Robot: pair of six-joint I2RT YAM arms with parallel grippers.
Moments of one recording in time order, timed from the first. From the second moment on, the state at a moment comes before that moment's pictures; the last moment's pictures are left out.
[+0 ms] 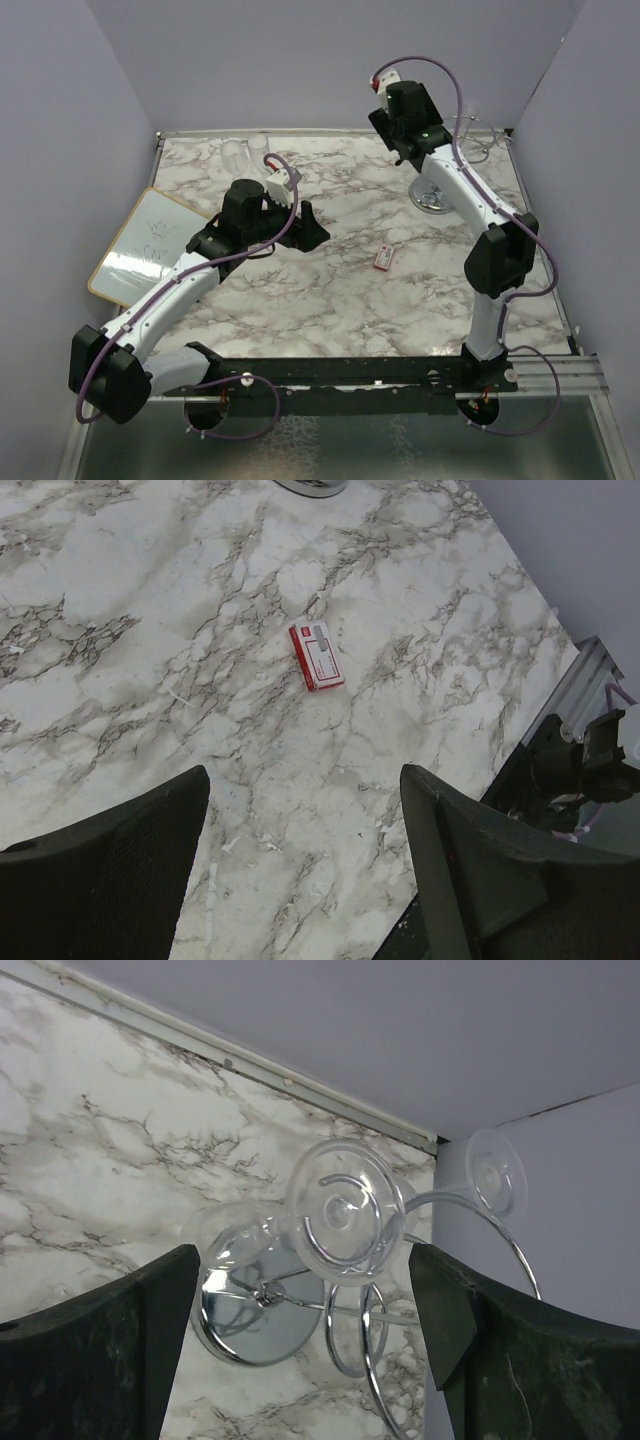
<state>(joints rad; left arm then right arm) -0.53 1.15 0.93 -0.20 0.43 -0.34 0.40 1.94 1.93 -0.46 0.54 -0.39</state>
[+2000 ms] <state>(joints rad) -0.53 1.11 0.93 -0.24 0.42 -0.29 0.45 2.15 2.00 -0.24 0.78 -0.72</state>
